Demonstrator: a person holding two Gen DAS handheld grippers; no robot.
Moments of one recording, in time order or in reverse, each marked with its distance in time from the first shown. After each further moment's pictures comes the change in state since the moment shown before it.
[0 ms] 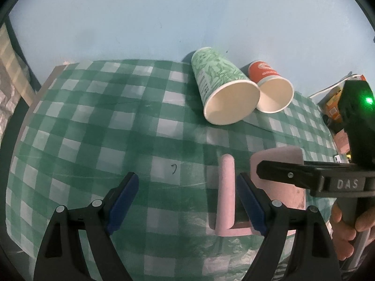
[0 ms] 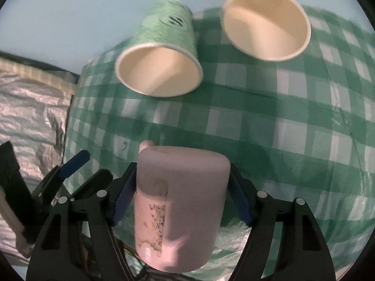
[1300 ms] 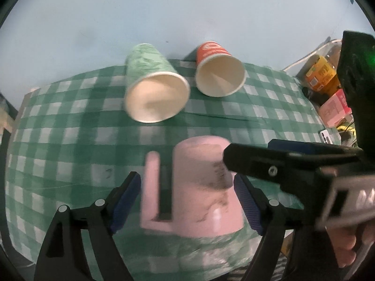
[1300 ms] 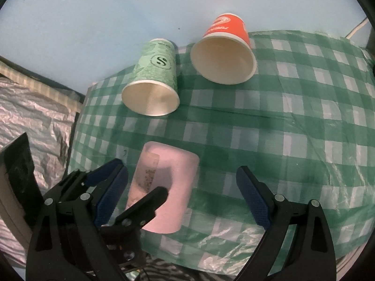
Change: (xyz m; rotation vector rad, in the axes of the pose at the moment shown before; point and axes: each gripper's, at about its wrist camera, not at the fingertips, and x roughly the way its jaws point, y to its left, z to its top) left arm 0.001 -0.083 -0.002 0.152 0.075 -0.031; right arm -0.048 -0.018 -0.012 0.034 -0.115 -0.015
